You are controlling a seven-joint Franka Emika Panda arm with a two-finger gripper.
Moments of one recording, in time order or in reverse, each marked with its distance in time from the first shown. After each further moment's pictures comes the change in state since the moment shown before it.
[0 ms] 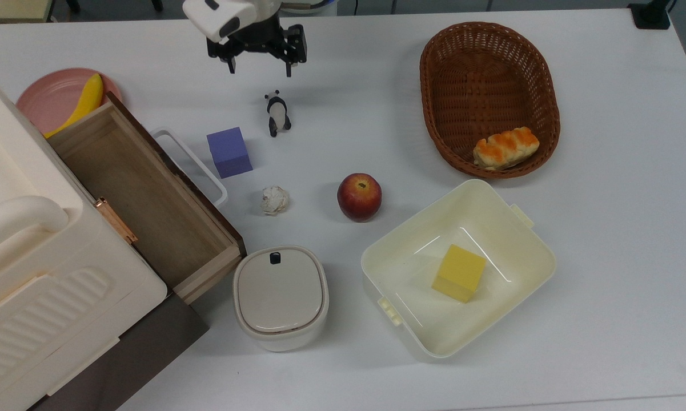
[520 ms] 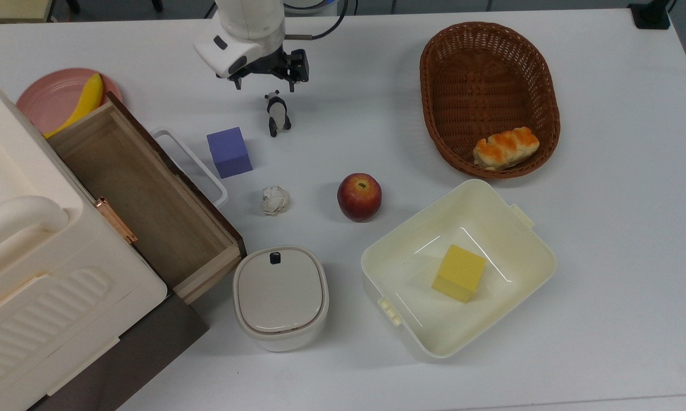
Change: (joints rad) arm 0.004 0.097 0.001 -0.001 -0.009 0.001 0.000
